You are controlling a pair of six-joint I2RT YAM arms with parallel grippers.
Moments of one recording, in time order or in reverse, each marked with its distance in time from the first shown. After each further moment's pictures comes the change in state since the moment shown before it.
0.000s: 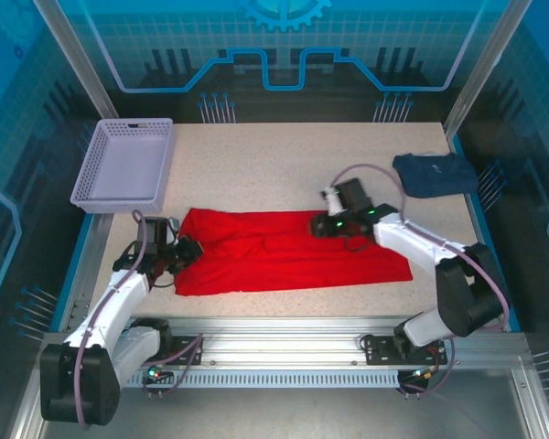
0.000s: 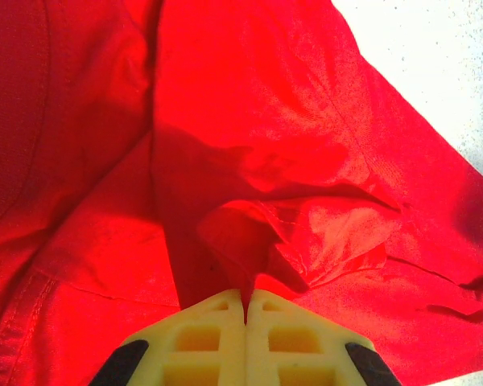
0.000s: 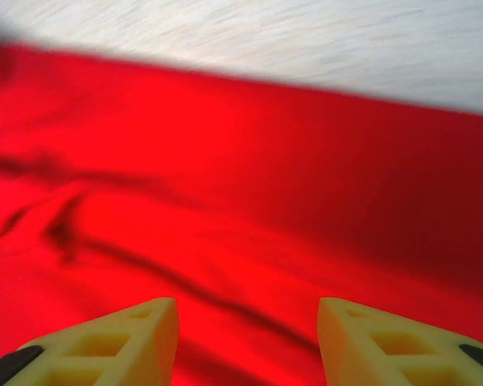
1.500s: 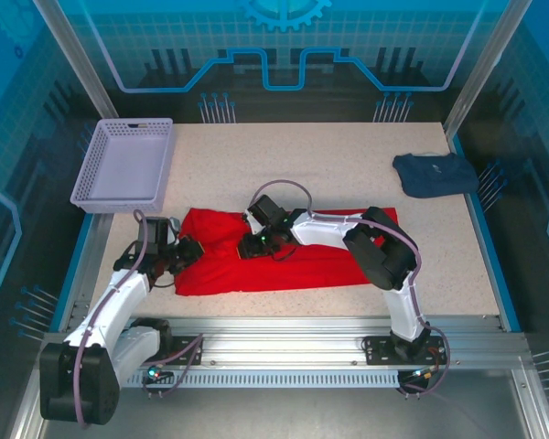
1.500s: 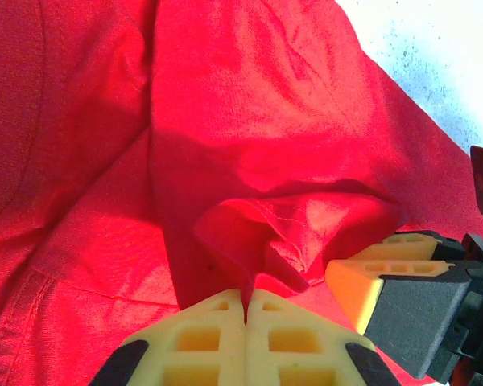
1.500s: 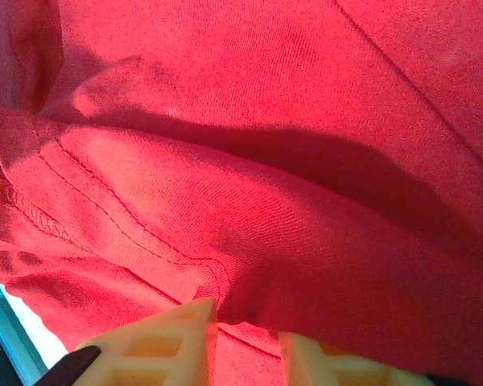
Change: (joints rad) left arm -0.007 0.004 0.000 0.000 -0.004 0.004; right arm 0.343 0.558 0.411 0.101 -0.151 0.286
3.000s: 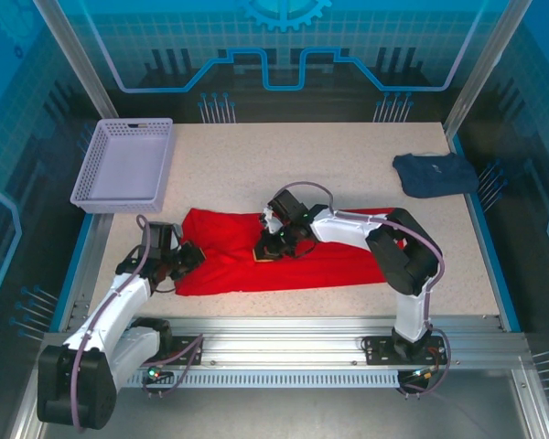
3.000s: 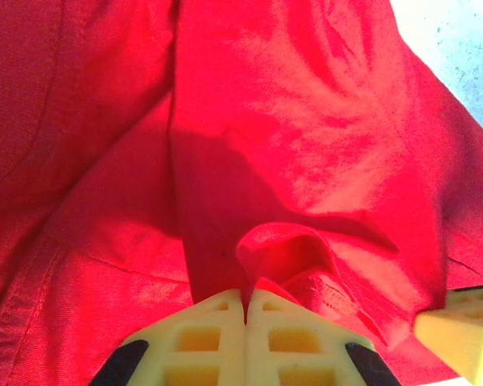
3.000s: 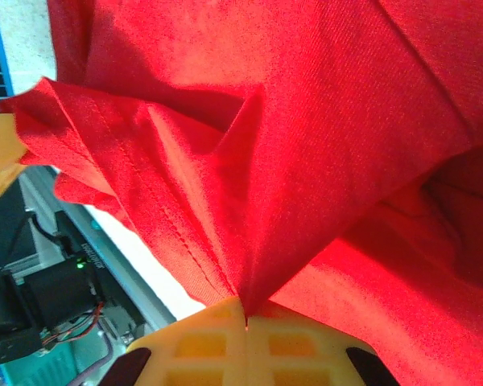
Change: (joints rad) left arm -0.039 -0.024 -0.040 -0.017 -0.035 -0.031; right arm -0.090 -0.146 -0.127 -0.081 -0.243 0.115
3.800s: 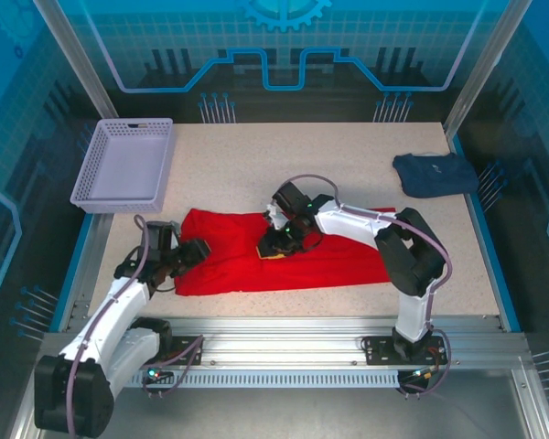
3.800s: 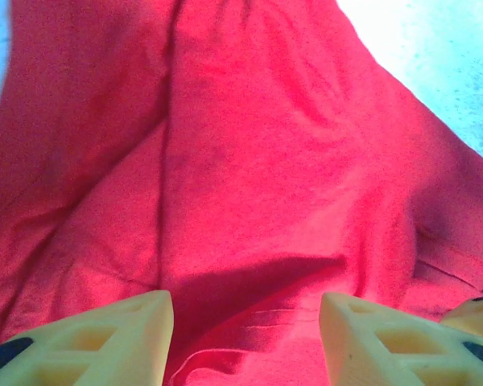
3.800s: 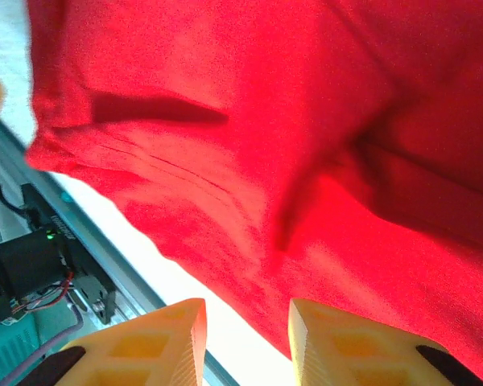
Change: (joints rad) left arm -0.035 -0.032 0.013 0.019 -0.048 -0.018; right arm -0.010 -0.026 0.083 -0.202 0.035 -0.169
